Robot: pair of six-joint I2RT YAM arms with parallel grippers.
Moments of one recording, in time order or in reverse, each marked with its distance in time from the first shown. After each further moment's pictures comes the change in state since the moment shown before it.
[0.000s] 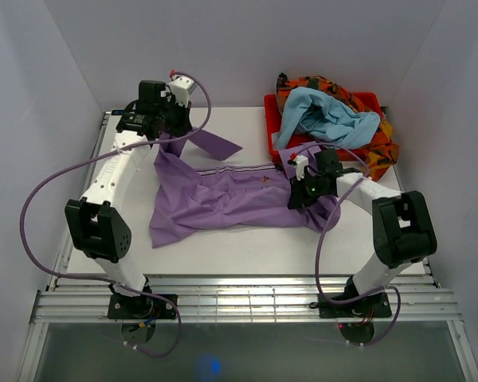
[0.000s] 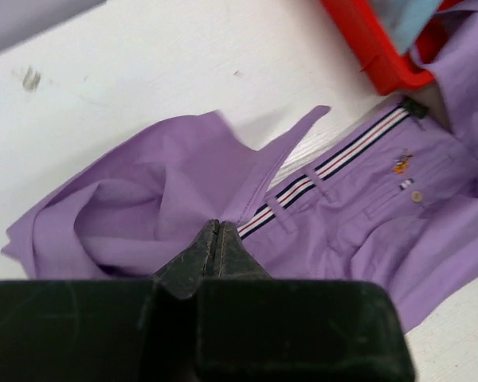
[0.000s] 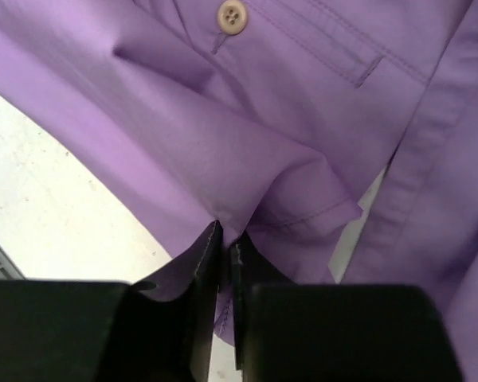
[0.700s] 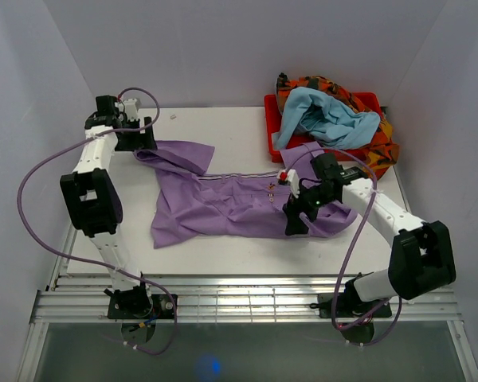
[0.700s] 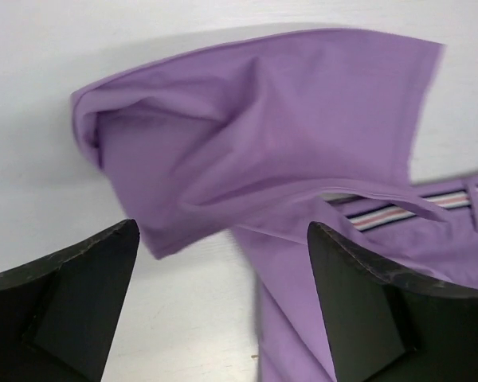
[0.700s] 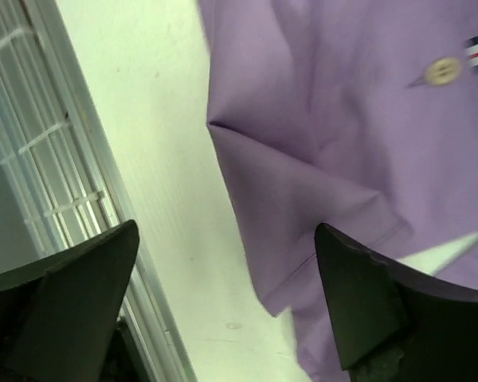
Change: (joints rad) left arm 0.394 0.292 0.019 -0.084 0.019 -0.053; right arm 0.134 -0.246 0.006 -0.447 -0.111 -0.446
